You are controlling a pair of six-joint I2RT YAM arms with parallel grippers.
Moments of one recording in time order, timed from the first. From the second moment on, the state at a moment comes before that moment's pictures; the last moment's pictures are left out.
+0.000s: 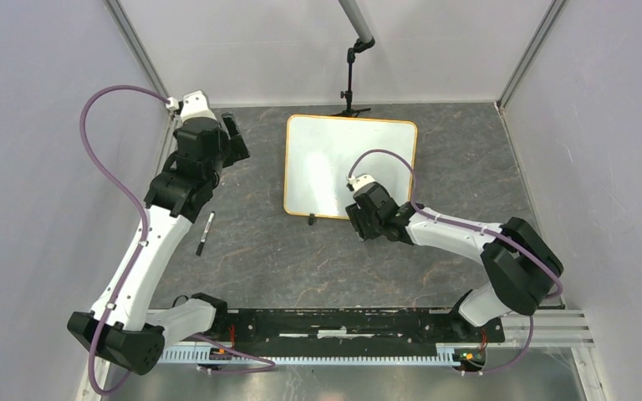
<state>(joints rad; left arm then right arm) -0.34 1.12 1.29 -0.59 -0.44 -0.39 0.78 1.50 0.83 -0.27 0.20 0.24</state>
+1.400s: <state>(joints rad) -0.34 1.09 1.26 -0.59 -0.42 -0.39 0.61 1.56 0.81 -0.11 0.19 0.07</state>
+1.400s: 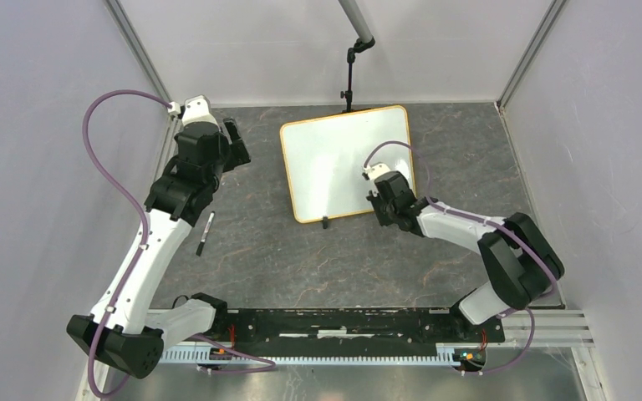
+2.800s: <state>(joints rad) -0.33 1.14 1.25 -0.57 -0.48 -0.38 0.66 1.20 0.64 -0.49 -0.22 -0.41</state>
